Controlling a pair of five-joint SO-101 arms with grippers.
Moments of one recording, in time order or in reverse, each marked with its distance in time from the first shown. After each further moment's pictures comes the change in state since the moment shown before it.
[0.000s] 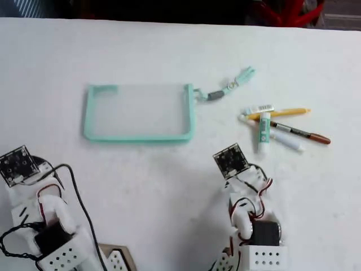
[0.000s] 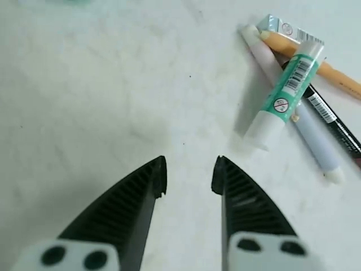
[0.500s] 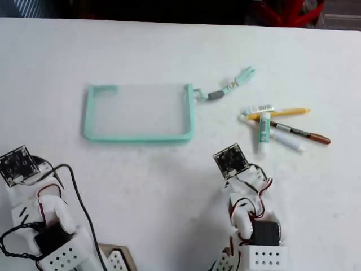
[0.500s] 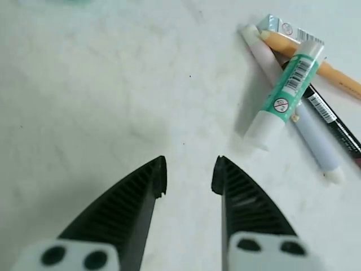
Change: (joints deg) left arm 0.0 0.0 0.0 -0.4 0.0; right arm 0.0 0.0 0.0 0.0 0.0
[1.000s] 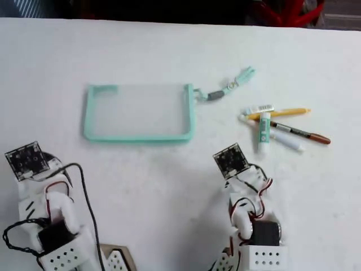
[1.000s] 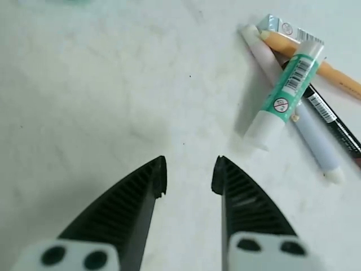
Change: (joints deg) left arm 6.9 0.0 0.0 0.0 0.3; right arm 0.0 0.0 0.0 0.0 0.0
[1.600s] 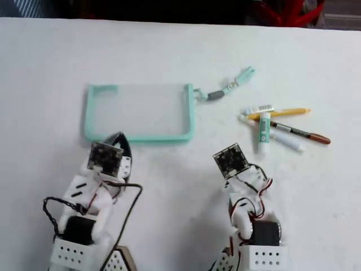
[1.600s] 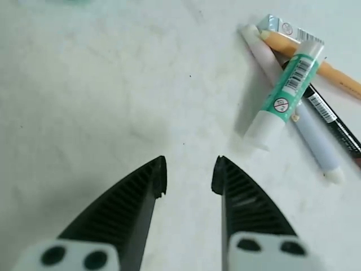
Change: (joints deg) left arm 41.0 0.0 3.0 -7.5 -6.0; right arm 0.0 0.0 0.0 0.0 0.0
